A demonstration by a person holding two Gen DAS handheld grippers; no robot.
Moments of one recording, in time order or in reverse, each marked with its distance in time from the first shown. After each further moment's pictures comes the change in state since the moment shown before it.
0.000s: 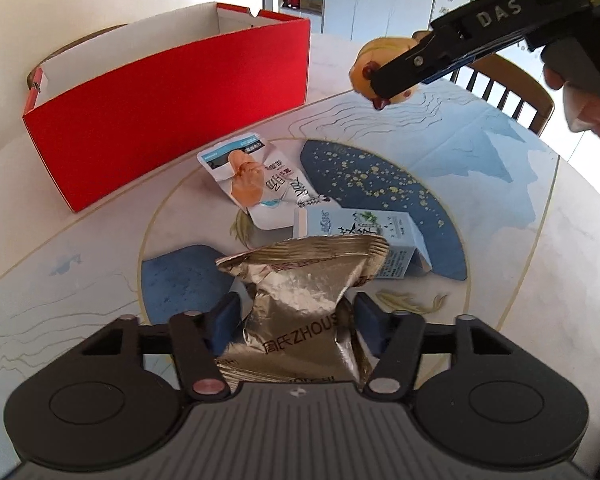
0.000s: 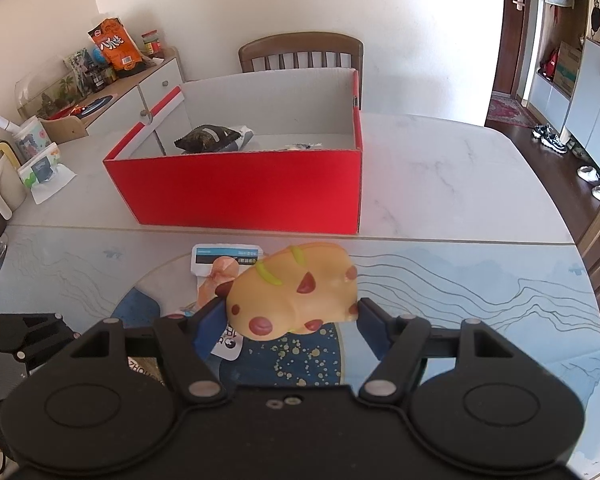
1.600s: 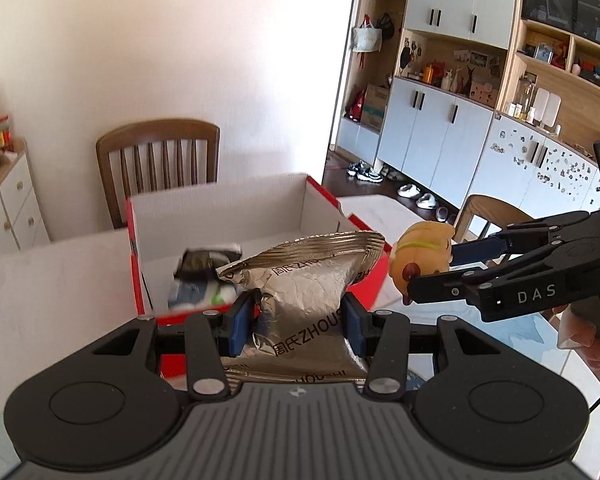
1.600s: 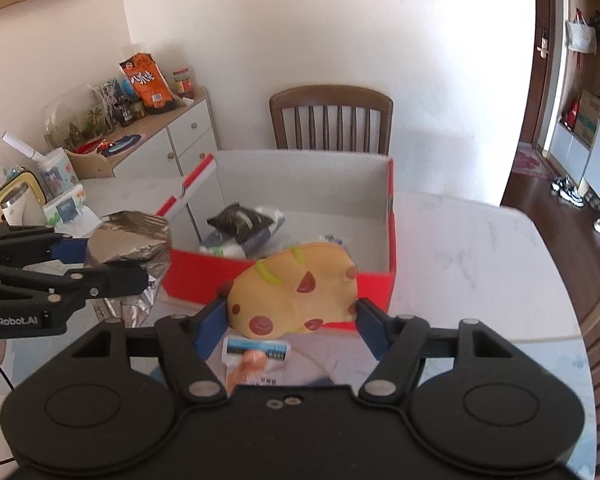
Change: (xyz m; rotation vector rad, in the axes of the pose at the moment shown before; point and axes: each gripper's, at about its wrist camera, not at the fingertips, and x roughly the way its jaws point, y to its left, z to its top) left arm -0.074 0.068 0.118 -0.199 -0.314 0.082; right arm -0.011 0.022 0.070 -0.081 -0.122 0.049
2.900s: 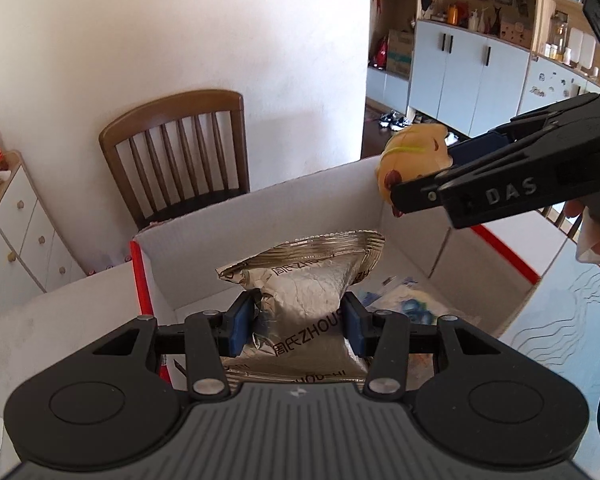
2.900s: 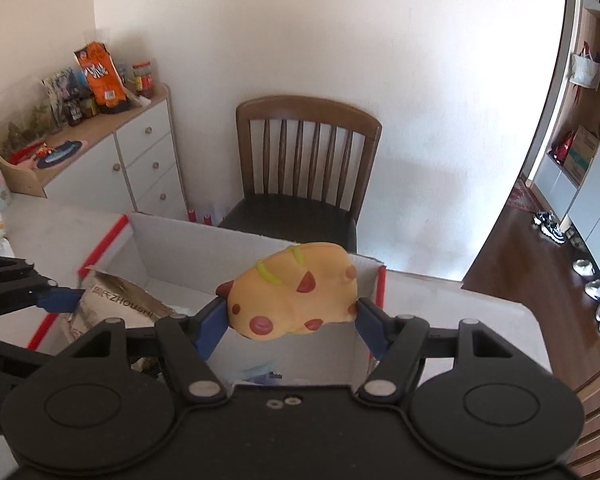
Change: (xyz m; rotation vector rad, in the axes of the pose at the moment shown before) left arm 0.135 0.054 0.052 0.099 0.160 0.102; right arm 0.134 -0.009 0.098 -0.076 0.013 -0.120
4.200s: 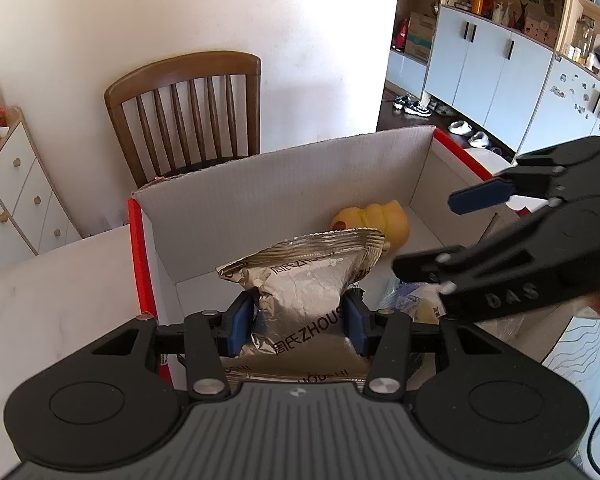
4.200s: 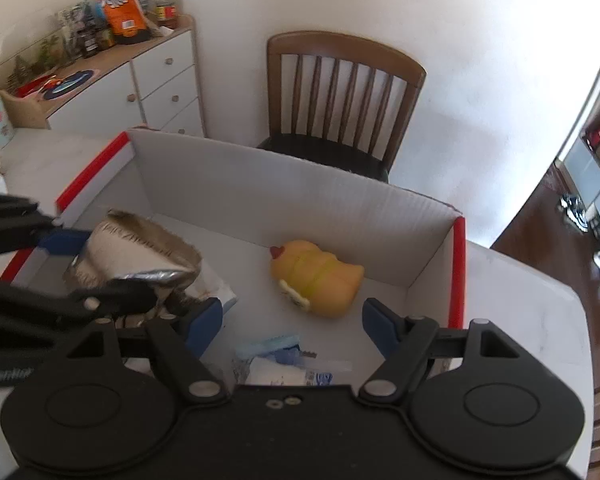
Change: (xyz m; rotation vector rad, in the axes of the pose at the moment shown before) left arm 0.042 0.026 -0.005 -0.074 0.075 -0.003; right arm 0.053 0.015 -0.012 -0.110 0.172 0.083
